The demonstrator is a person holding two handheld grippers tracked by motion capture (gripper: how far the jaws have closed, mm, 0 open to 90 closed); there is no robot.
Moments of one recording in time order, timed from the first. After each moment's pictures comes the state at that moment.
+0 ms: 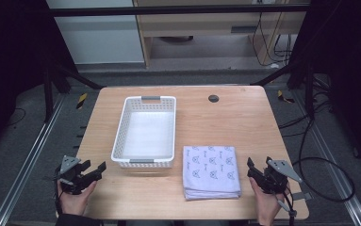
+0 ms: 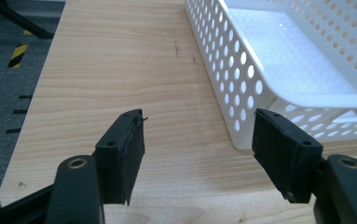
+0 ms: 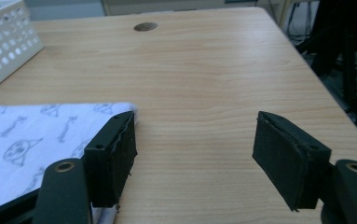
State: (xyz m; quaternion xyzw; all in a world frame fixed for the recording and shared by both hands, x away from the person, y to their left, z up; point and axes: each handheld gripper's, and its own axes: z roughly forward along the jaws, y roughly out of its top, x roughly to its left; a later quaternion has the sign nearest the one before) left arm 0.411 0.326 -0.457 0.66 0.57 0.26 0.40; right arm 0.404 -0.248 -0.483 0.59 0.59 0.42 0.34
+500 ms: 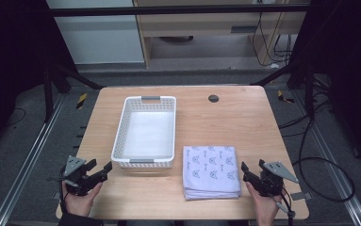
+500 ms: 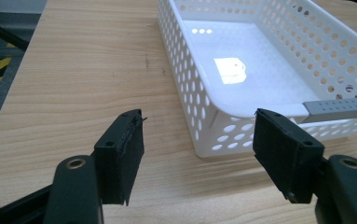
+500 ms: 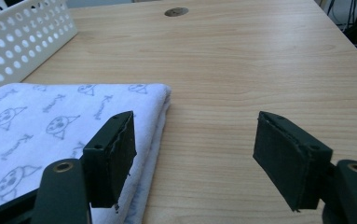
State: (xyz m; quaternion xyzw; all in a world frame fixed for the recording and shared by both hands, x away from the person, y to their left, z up) left arm 0.404 0.302 -0.447 0.67 0.55 0.26 0.43; right arm 0.401 -0.241 -0.489 0.57 0.62 0.44 0.30
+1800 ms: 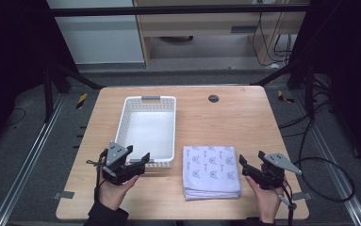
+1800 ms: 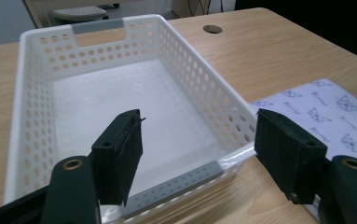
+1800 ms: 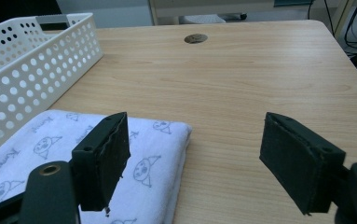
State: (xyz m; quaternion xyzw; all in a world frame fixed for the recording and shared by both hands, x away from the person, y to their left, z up) left arm 0.417 0.190 -0.398 0.73 0.45 0.25 0.45; right arm 0.411 -0.238 -0.456 0.54 0.63 0.47 0.30
